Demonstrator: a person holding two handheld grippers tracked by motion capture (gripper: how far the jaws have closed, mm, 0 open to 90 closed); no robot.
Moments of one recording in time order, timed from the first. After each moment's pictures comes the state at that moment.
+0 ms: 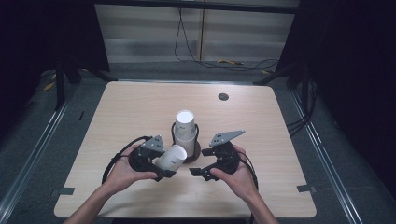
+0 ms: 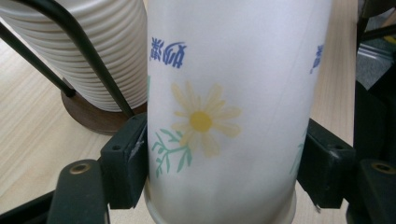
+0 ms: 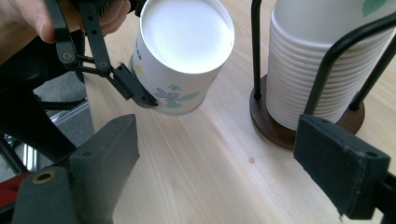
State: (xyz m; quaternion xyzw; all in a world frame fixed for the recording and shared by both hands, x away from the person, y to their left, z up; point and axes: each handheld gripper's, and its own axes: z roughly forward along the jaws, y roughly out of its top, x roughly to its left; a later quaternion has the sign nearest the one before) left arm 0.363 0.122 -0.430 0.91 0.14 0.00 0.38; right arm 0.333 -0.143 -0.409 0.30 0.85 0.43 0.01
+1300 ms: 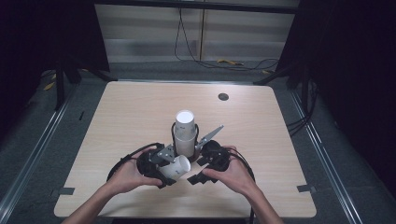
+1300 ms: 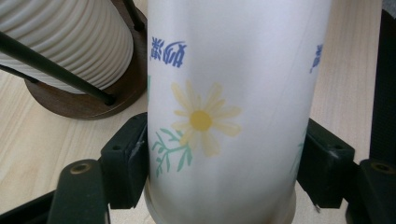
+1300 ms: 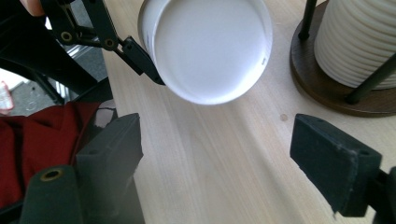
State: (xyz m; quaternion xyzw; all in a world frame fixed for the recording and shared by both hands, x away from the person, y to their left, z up) left arm 0.354 0.097 -0.438 0.96 0.09 0.01 0.27; right arm 0.350 -0.120 -0.417 0.27 0.91 0.30 -0.08
